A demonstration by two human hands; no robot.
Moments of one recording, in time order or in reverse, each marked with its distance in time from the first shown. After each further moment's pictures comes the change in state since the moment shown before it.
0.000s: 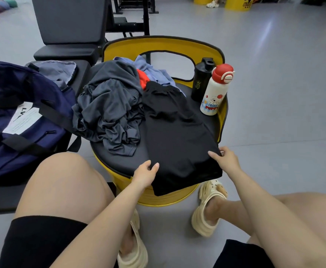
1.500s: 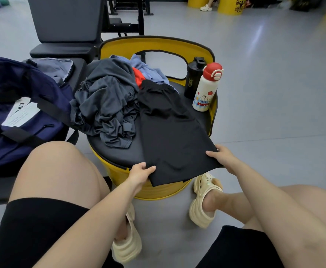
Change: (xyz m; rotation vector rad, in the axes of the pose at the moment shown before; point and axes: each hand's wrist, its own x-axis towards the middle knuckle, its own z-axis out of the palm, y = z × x) left_hand -0.033 -0.009 0.016 -0.547 -0.057 0.005; right_hand -0.027 0.001 -0.027 0.201 -0.248 0.090
